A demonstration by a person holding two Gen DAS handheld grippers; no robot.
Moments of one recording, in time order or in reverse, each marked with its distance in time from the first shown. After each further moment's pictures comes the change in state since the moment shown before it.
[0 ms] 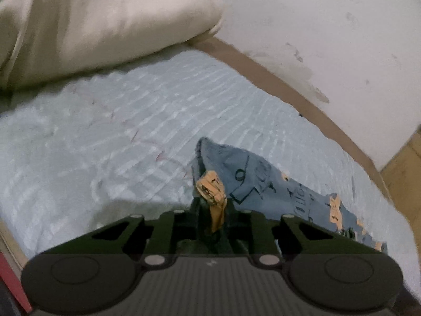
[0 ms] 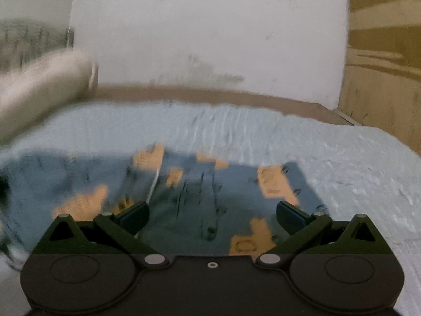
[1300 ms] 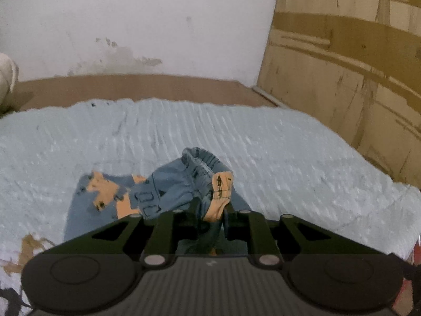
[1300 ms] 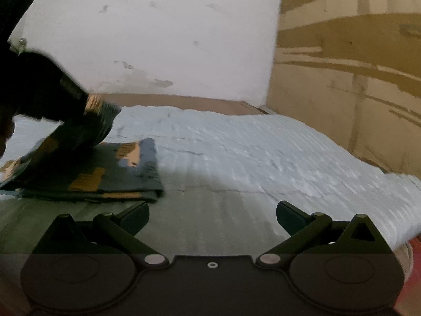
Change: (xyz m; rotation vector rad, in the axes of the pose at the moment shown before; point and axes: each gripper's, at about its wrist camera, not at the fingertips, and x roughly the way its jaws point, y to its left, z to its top) left arm -0.004 -0.286 -0.108 0.641 0.073 -0.385; right arm -0.115 -0.130 -0.055 0.028 -0.003 -0.277
